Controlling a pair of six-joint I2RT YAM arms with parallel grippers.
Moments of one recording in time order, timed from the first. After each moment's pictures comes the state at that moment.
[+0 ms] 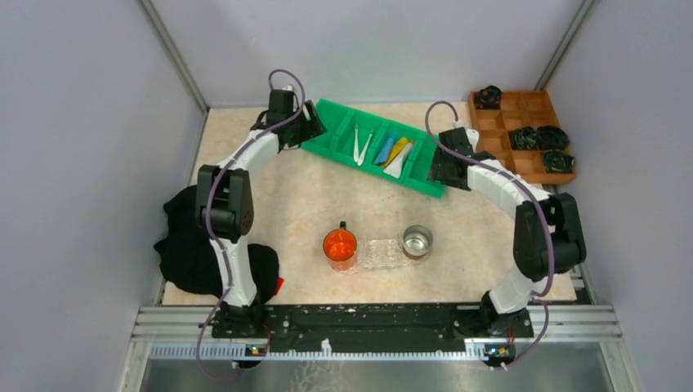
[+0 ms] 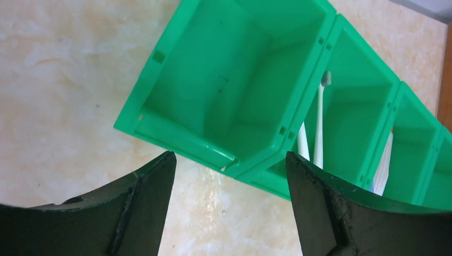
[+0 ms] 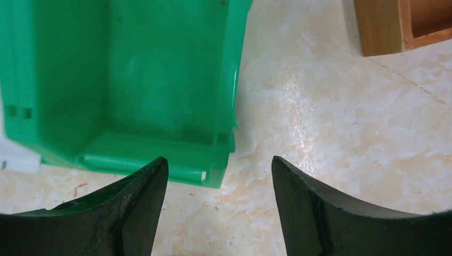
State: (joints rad) left arm -0.20 2.01 1.59 -0.22 0.11 -0.51; right arm 0.29 1.61 1.13 -0.46 0.32 0.49
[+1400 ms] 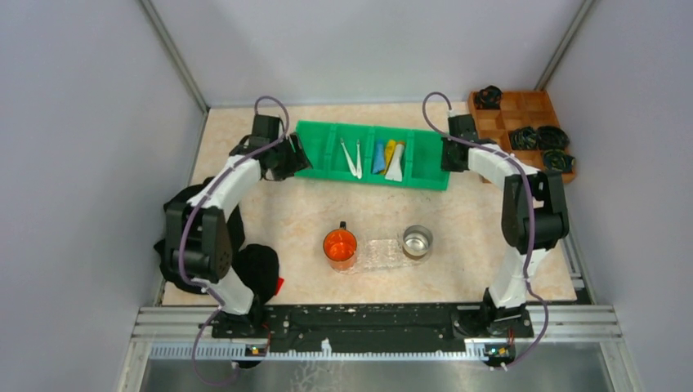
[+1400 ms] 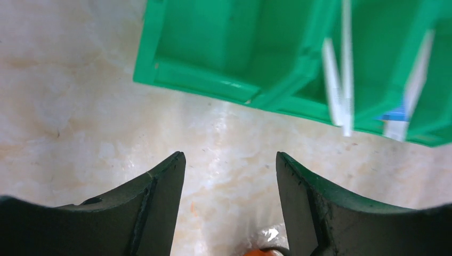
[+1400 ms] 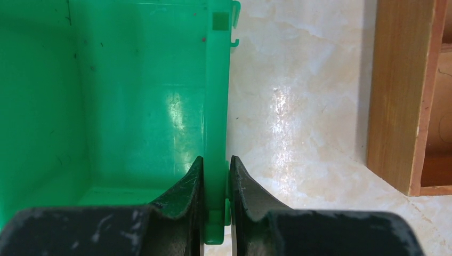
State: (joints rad) left arm -0.19 1.72 1.24 -0.42 0.11 -0.50; right arm 0.18 1.87 1.31 -0.36 0.15 0.22
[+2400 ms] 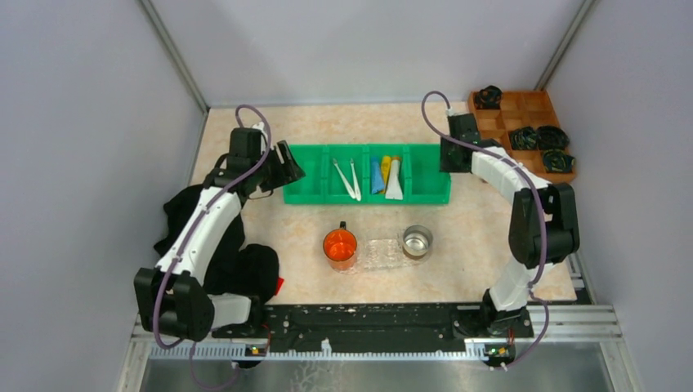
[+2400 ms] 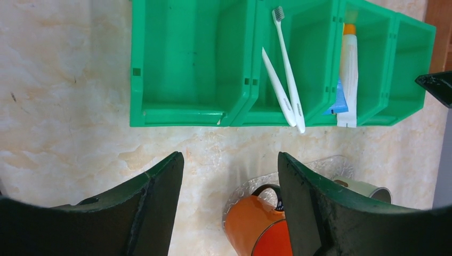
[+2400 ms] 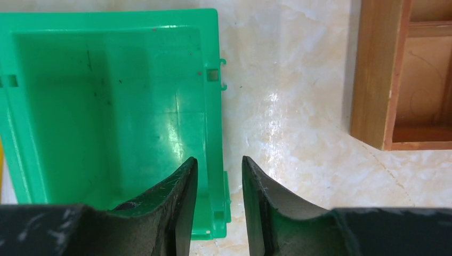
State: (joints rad) left arm -0.20 1.28 1.08 -0.52 0.15 -0.48; right arm 0.21 1.74 1.25 -0.43 0.15 0.18
